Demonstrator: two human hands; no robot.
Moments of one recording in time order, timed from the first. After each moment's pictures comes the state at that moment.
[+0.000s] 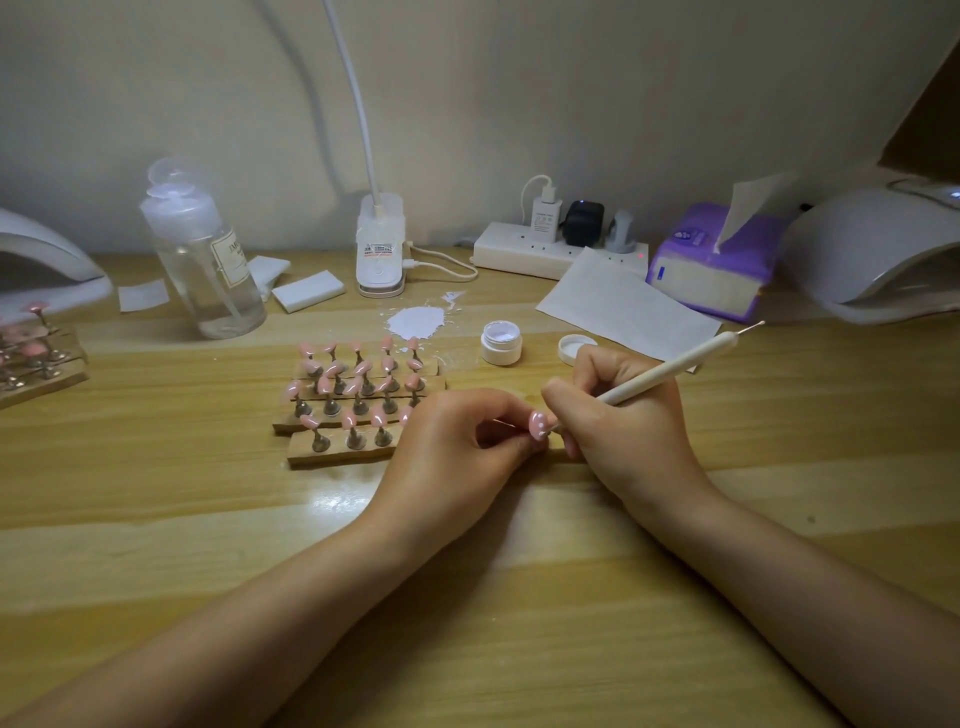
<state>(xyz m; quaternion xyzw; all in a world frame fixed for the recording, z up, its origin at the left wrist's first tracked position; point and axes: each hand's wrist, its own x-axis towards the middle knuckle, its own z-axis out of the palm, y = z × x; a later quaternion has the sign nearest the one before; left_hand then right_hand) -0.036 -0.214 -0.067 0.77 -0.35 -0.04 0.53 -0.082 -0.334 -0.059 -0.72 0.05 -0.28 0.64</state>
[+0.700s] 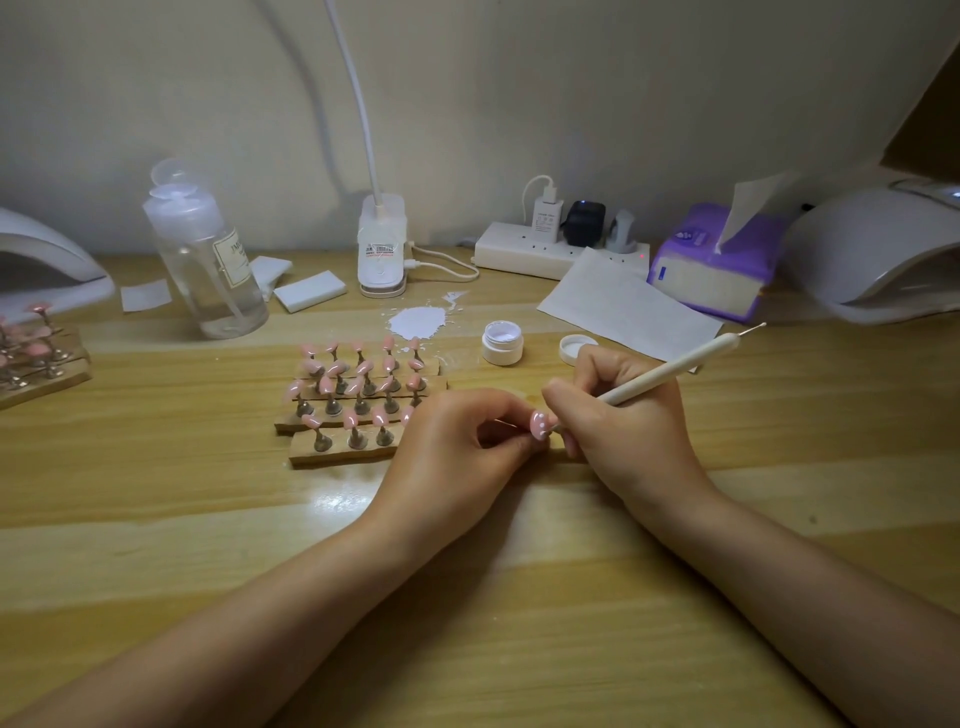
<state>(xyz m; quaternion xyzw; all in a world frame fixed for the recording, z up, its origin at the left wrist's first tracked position) -0.035 -0.214 -0.067 0.77 -0.35 -0.04 0.52 -0.082 -0.334 -0.060 -0.71 0.05 -0.27 0.64</state>
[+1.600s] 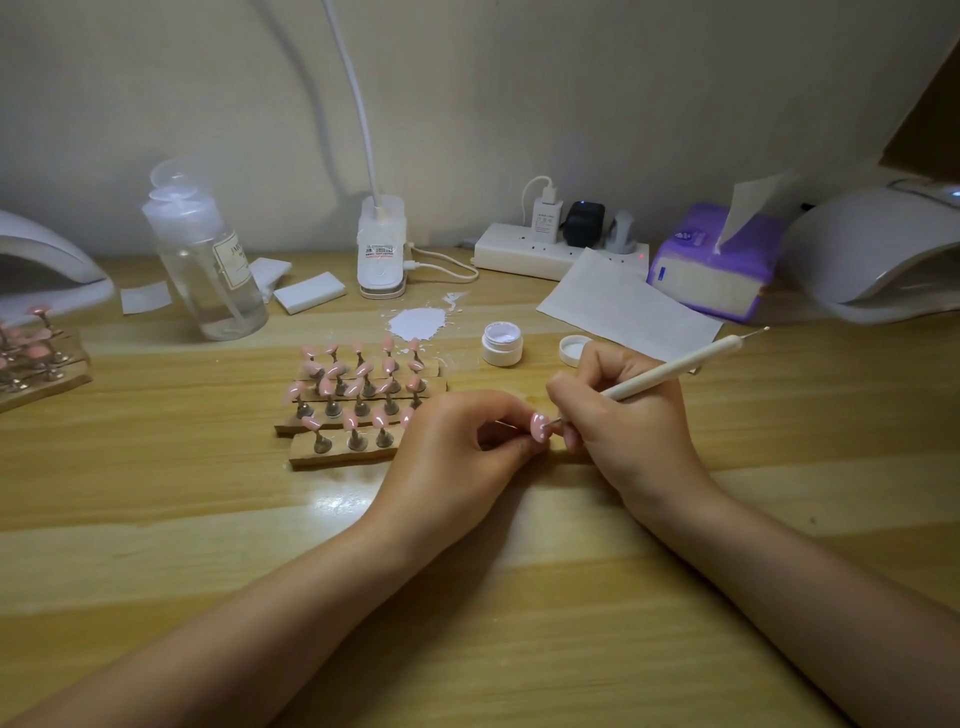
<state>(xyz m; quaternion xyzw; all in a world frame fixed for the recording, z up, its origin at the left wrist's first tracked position) -0.034 -0.214 -0.069 0.77 -0.36 -0.03 0.52 -0.081 -0.335 -0.059 -0.70 0.07 -0.27 0.66</state>
